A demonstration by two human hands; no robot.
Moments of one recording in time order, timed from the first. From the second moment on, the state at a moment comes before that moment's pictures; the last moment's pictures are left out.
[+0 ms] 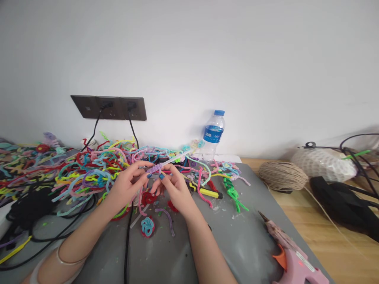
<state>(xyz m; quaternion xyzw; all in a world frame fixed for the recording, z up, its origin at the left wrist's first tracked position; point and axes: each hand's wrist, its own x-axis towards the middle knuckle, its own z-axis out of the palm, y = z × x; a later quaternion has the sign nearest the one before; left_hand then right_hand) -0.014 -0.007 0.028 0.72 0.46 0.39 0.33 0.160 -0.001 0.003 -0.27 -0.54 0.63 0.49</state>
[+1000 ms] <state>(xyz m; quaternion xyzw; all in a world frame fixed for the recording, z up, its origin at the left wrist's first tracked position) -0.012 -0.017 0.041 0.75 0.43 0.33 0.38 0.161 -0.006 0.002 -0.22 -0.52 0.68 0.47</state>
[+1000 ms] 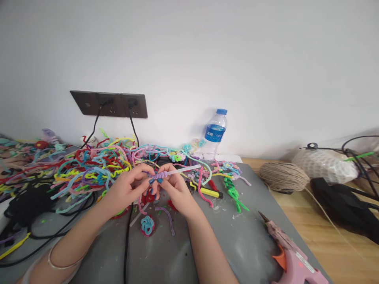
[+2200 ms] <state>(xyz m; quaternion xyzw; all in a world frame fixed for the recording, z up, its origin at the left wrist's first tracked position) -0.052 0.005 0.049 0.68 0.50 0.29 0.45 0.193 0.004 0.010 -0.38 -0.71 0.35 0.48</state>
